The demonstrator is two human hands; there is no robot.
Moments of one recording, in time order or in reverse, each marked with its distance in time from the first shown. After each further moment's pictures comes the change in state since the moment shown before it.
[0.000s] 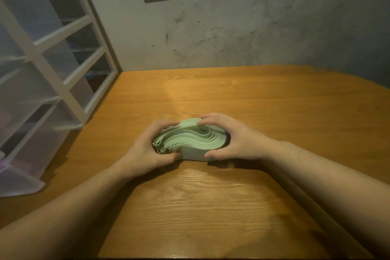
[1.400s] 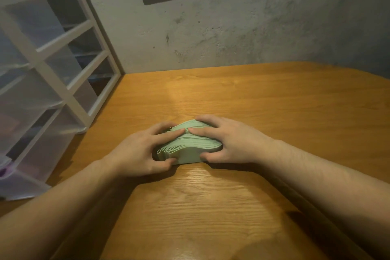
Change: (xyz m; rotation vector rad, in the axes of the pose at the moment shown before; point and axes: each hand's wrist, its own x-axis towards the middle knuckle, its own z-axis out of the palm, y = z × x) left_hand 0.007 0.004 -0.032 0.747 -0.299 0.094; right_hand 0.010 -0.006 0.006 -0.459 -0.064 -0.054
